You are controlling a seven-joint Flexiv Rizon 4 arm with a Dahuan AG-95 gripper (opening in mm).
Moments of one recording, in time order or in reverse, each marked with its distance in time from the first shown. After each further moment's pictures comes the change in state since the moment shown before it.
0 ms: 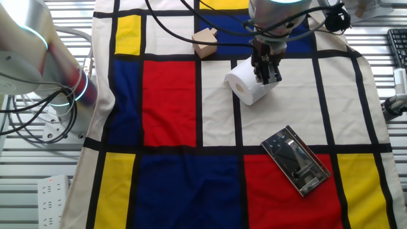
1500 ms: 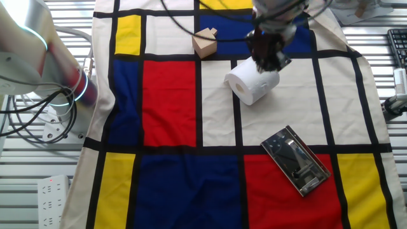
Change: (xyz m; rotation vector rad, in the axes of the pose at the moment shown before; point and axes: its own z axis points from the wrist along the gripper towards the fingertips) arm -0.025 0.047 0.004 0.009 0.025 -0.521
